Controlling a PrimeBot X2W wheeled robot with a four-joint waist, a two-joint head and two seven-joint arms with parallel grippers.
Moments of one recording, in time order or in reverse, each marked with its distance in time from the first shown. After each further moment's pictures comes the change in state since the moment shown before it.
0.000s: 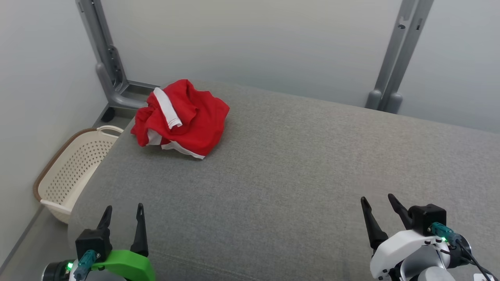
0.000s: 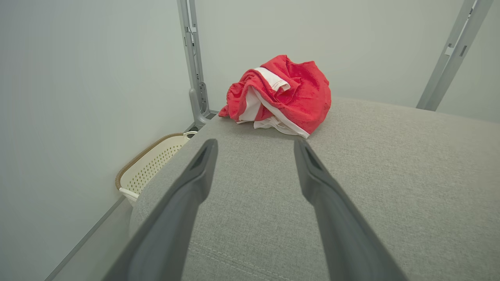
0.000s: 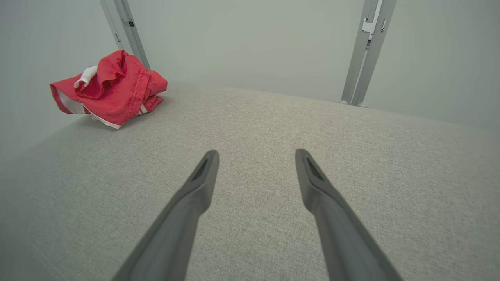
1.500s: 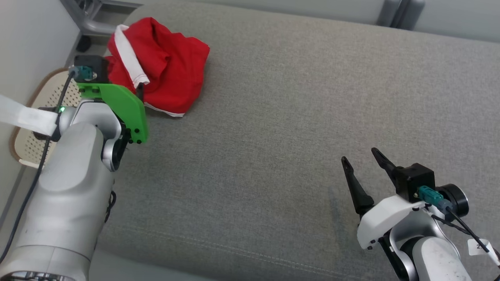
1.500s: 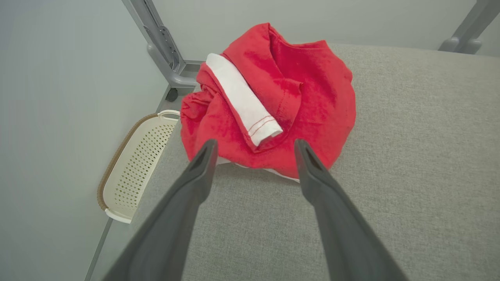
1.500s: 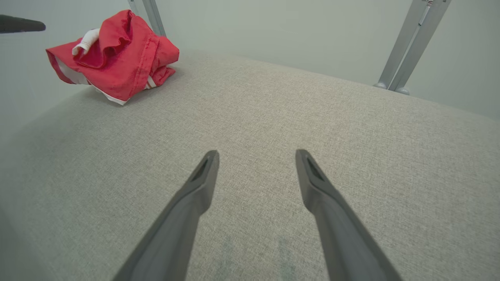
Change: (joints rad) left arm -0.794 -0.048 -0.095 0.524 -0.048 -0.146 0.413; right arm -0.051 0.000 0.079 -0.302 -0.097 0.000 0.192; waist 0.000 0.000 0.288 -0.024
